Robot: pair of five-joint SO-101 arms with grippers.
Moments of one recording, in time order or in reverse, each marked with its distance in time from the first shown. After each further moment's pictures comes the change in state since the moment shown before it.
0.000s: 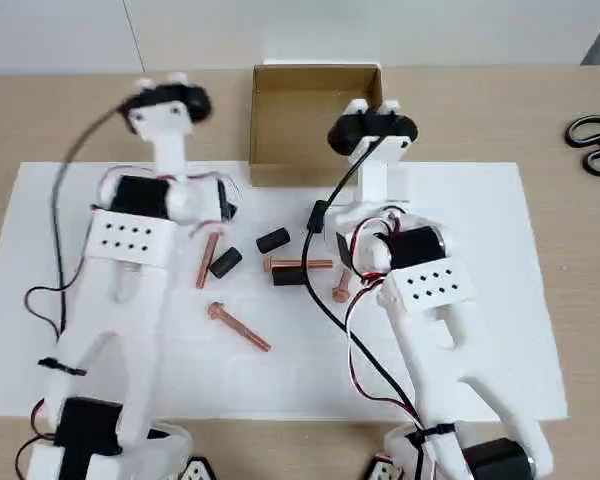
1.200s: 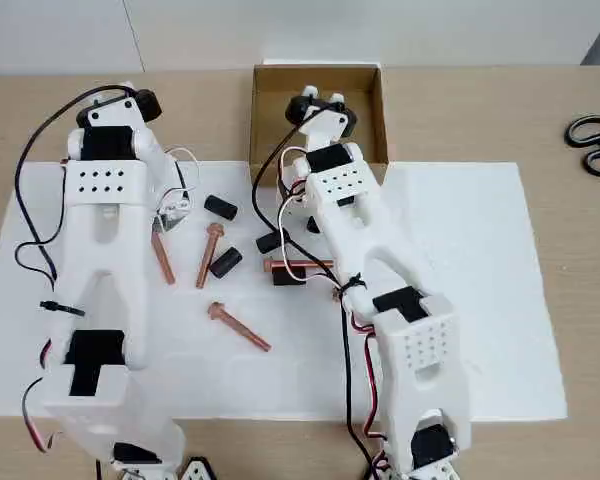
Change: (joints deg) left arm -9.6 21.0 -21.3 18.8 0.3; right arm -5.0 60.4 -56.4 15.8 -13.1
